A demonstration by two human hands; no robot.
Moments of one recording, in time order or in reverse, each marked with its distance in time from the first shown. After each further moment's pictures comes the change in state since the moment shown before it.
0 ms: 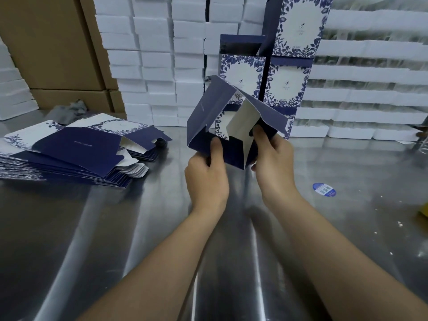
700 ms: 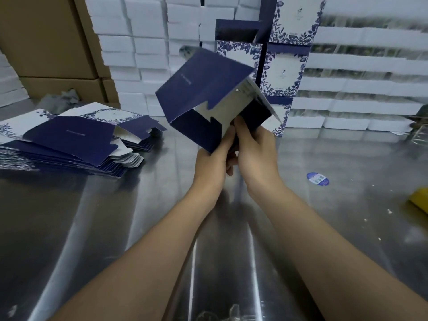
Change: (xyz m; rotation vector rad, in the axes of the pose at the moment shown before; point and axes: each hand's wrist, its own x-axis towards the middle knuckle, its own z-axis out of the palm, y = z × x) left_hand -0.004 0.007 0.004 -0.316 -0.368 -0.212; right_hand -0.011 0.005 0.014 -0.083 -0.087 -0.024
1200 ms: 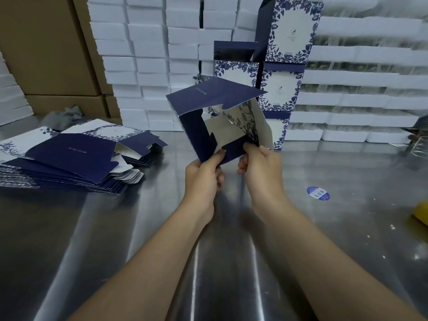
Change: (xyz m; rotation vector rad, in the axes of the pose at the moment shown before) left_hand 0.013 -0.003 -0.010 -0.123 0.110 -0.131; right_hand 0.013 0.011 -0.010 0.122 0.110 0.191
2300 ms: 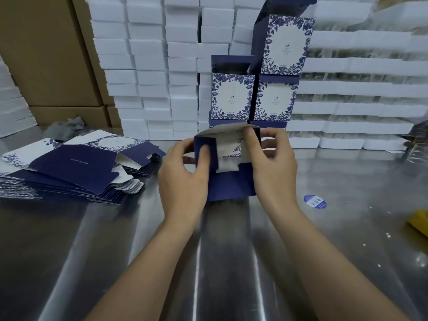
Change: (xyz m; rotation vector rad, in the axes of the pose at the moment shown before) left_hand -0.017 0.035 -0.015 0.632 0.266 0.654; right_hand -0.011 -0.032 -0.018 -0.187 0.065 -0.333
